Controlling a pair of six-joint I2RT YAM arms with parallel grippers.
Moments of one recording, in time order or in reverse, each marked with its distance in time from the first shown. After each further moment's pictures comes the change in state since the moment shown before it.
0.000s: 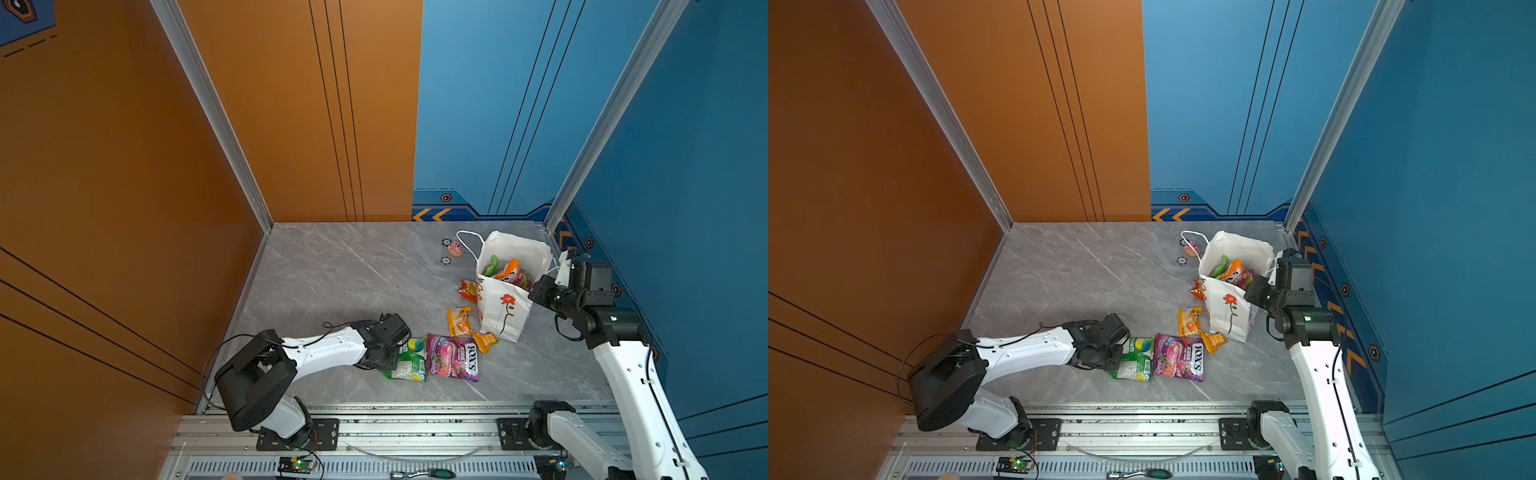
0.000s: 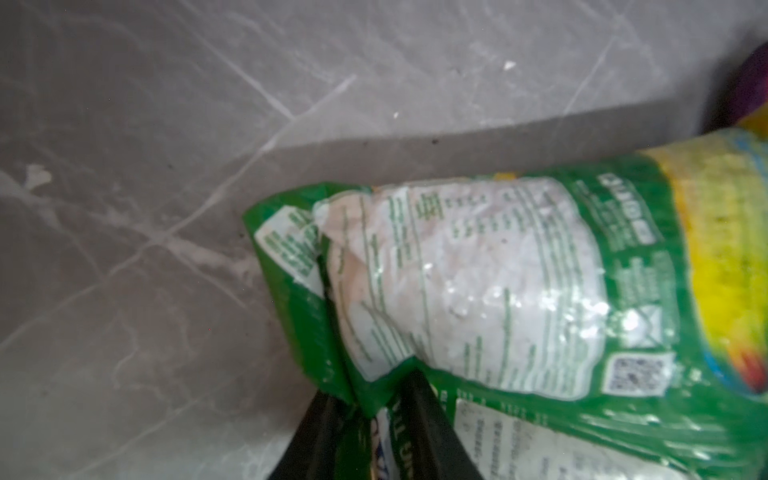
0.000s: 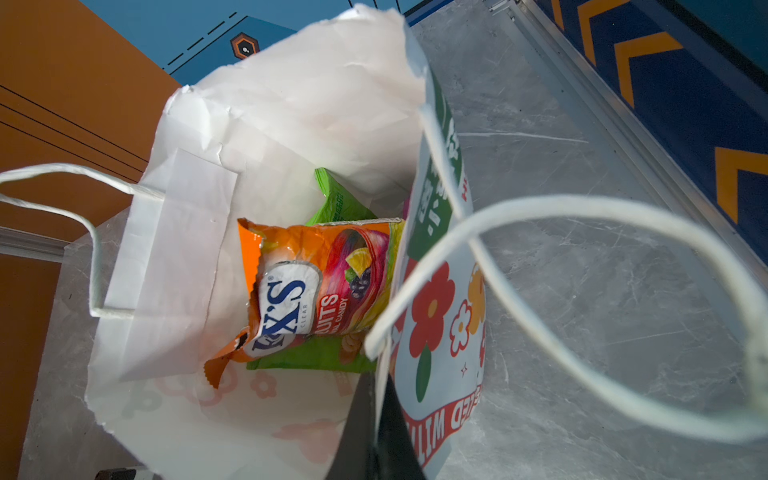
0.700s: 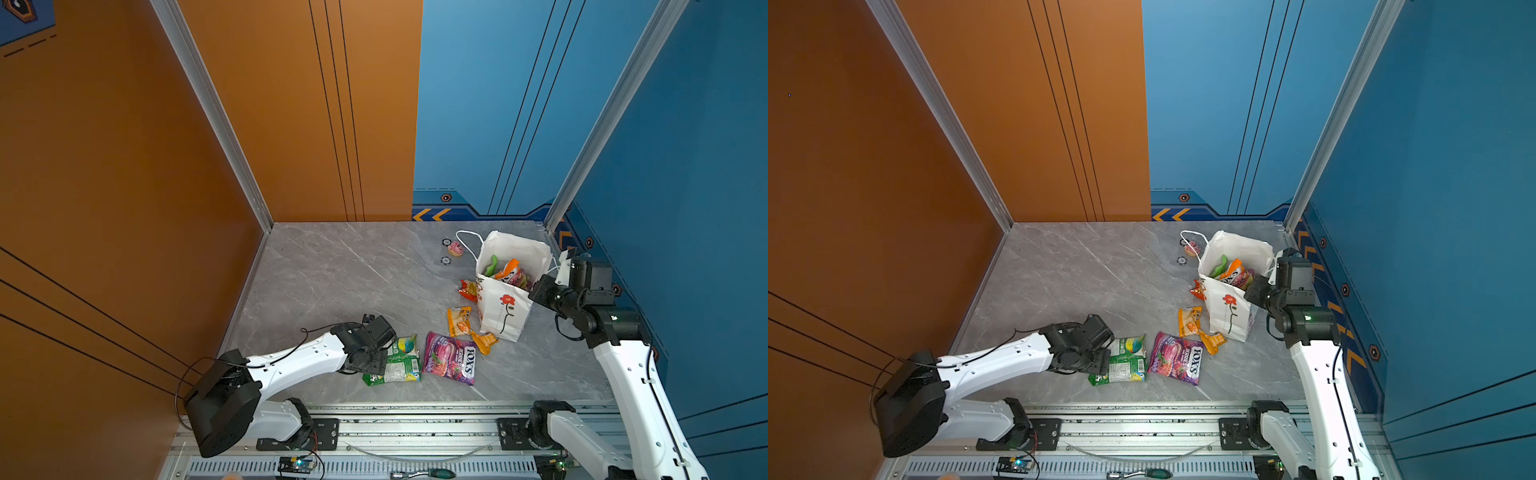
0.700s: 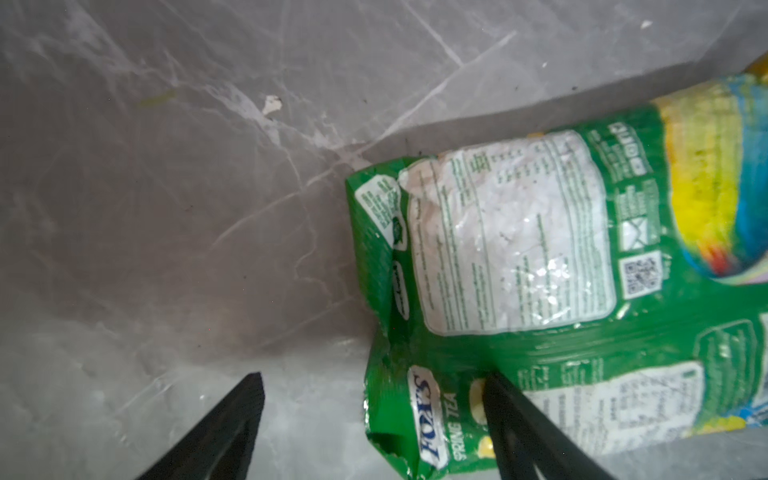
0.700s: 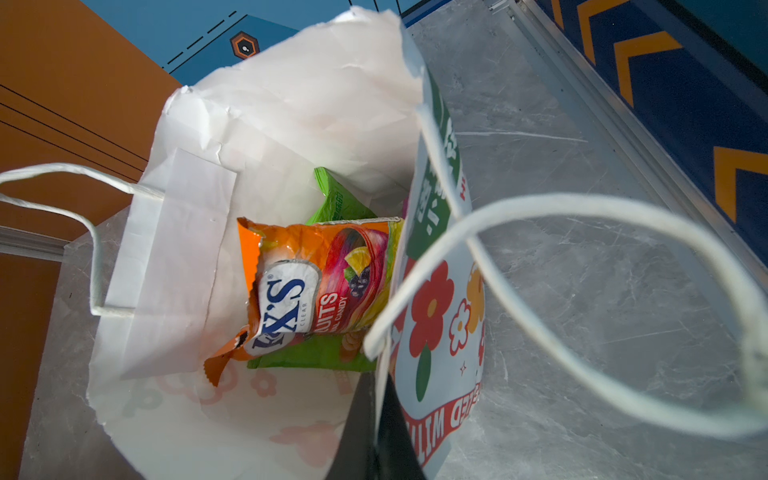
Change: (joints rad) left arm 0.053 -0.195 -0.079 -0.158 -0.067 0.006; right arm 0.000 0.003 0.010 -0.009 0.000 0.000
